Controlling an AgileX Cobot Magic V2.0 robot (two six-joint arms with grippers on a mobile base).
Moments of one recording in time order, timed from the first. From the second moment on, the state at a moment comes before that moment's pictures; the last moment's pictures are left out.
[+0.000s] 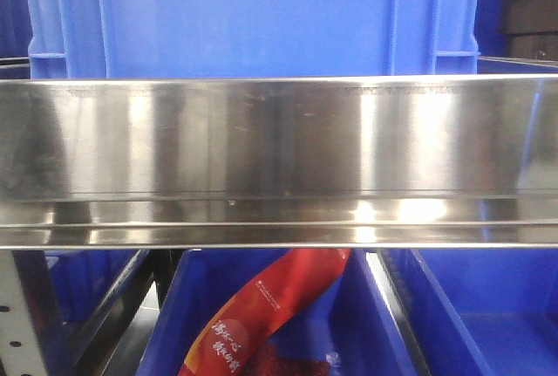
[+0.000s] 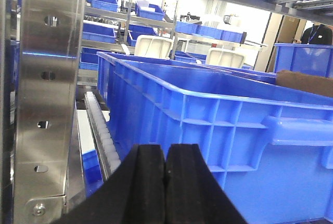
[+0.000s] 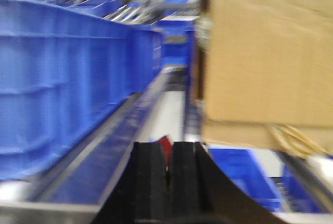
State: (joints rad) left arm -0.30 0.33 -0.38 -0.30 0.05 0.15; right arm 0.08 0.13 -0.07 0.04 -0.02 0.01
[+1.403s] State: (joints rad) left arm -0.30 0.33 -0.38 -0.30 0.05 0.15; right arm 0.06 0.00 0.00 0.05 0.00 -0.03
